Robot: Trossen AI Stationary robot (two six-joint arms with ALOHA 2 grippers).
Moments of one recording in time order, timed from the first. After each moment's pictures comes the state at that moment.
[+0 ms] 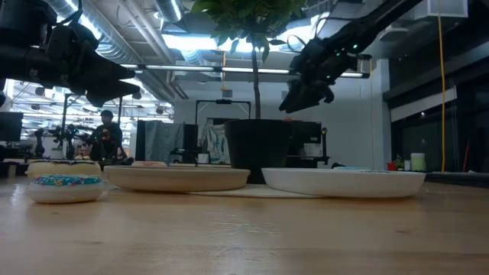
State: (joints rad) left arm 0.28 0.08 0.01 0.03 0.02 -0.18; right arm -0.80 1.73 1.33 -0.46 -0.55 -1.01
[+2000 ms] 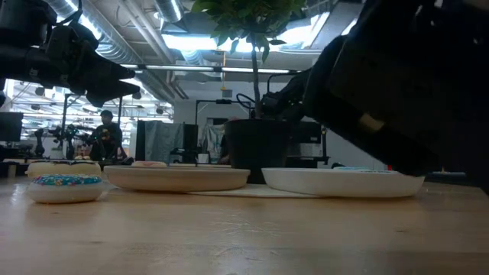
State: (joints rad) left arm 0.28 0.08 0.01 0.03 0.02 -0.18; right arm -0.72 2.30 1.74 -0.56 -0.65 -0.45
